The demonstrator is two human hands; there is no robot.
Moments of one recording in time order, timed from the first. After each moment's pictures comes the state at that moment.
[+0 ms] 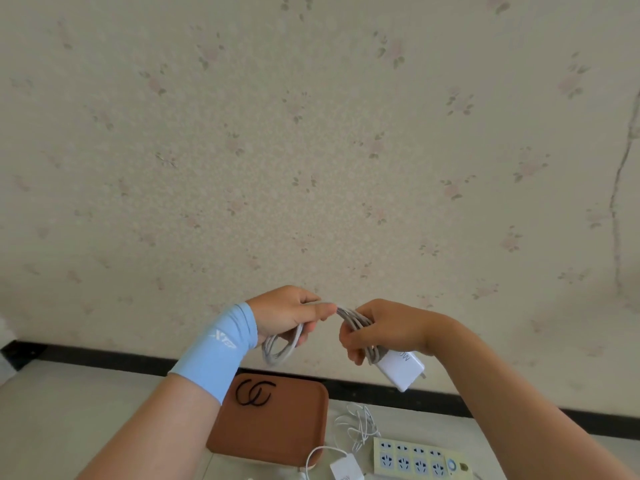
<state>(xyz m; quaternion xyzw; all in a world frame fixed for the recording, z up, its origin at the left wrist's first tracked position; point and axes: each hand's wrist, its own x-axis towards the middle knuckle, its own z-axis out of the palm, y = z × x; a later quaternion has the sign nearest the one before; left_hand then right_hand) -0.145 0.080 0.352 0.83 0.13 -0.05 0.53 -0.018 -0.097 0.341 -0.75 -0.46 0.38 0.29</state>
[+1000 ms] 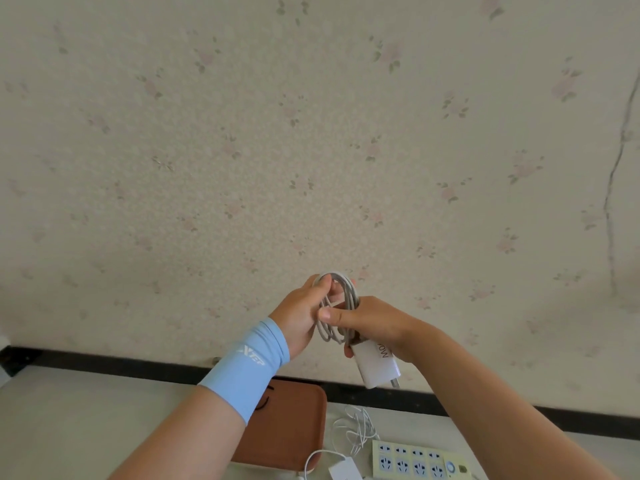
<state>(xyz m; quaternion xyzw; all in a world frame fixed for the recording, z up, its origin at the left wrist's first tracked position) -0.116 0.057 0.323 0.67 0.16 0.11 0.72 -0.036 -0.081 0.342 -0.73 -0.35 0.37 0.45</state>
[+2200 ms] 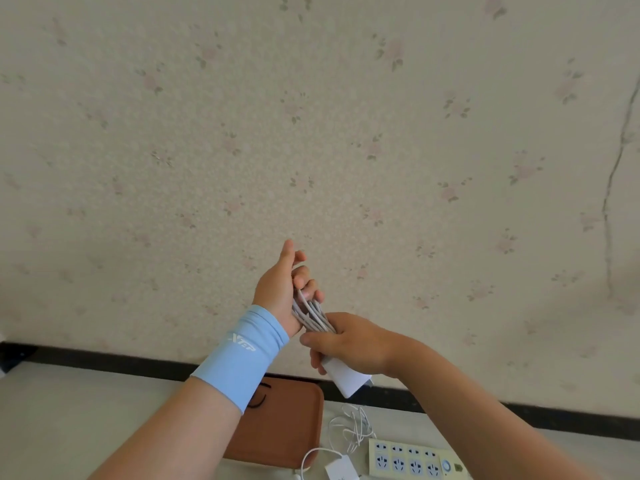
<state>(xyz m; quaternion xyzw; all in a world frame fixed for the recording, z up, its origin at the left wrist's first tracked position) -0.118 0.057 0.356 0.40 0.20 0.23 0.86 -0.061 -0.071 0.330 -0.73 -0.45 0.36 0.37</state>
